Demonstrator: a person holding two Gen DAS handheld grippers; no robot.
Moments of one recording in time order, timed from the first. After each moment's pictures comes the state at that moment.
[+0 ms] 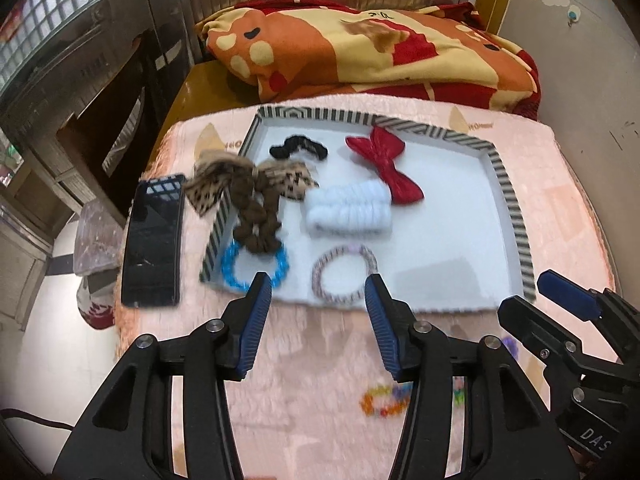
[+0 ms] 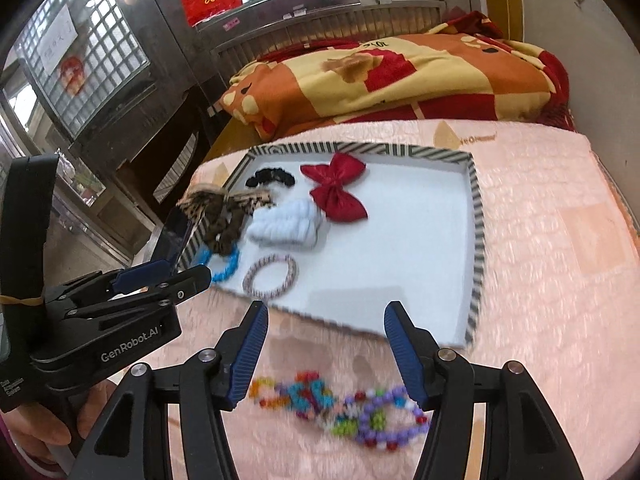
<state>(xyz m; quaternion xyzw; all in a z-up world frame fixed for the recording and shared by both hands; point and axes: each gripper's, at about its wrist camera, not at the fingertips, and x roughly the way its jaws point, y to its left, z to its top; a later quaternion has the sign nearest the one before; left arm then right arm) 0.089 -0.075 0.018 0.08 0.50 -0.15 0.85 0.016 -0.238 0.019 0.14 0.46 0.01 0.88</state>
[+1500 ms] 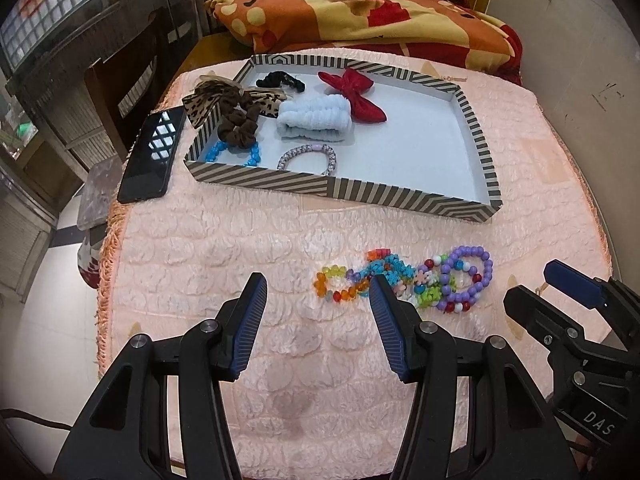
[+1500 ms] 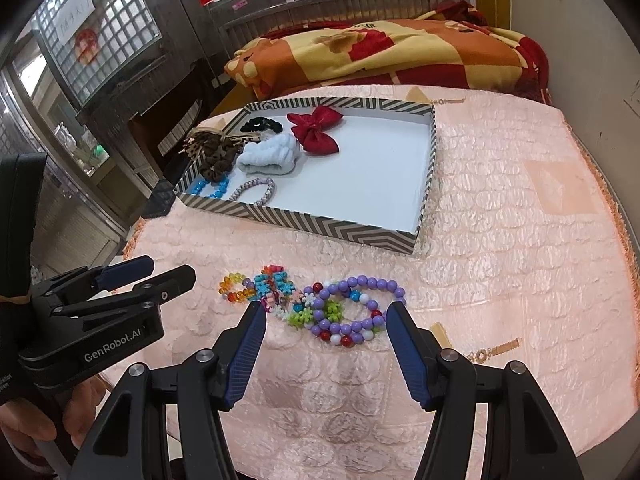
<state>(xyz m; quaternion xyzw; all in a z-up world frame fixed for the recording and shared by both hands) -0.012 -0.081 0.000 0.07 0.51 -0.14 0.84 -0.072 -0.251 0.001 0.11 0.48 0.01 0.87</state>
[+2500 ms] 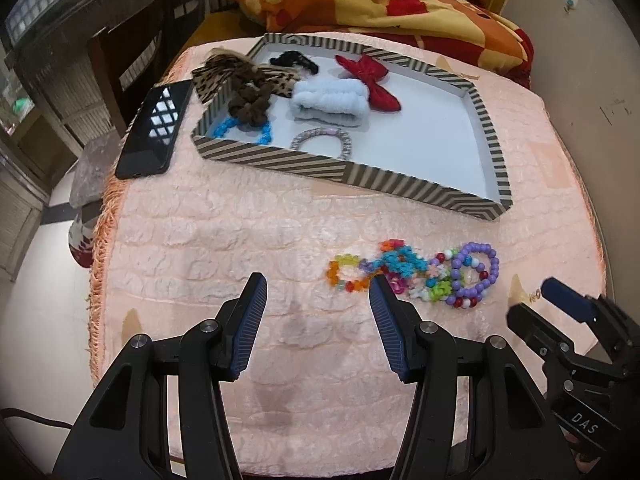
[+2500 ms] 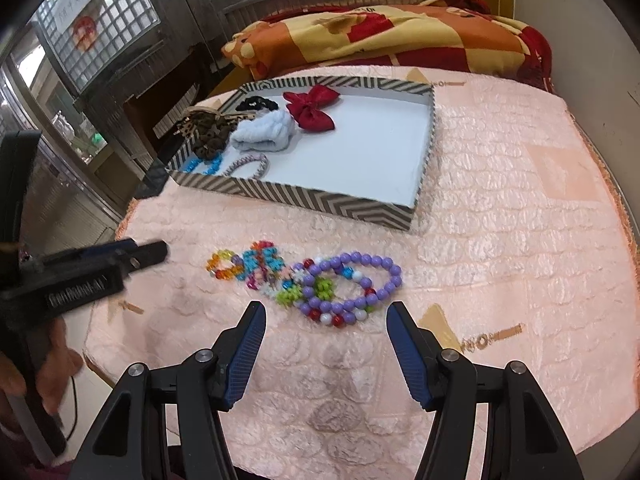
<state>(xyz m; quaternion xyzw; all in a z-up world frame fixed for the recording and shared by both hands) 0.000 -0.059 -0.009 0.04 0.54 -0.13 0.83 -0.079 -0.254 -0.016 0.10 0.50 0.01 0.86</state>
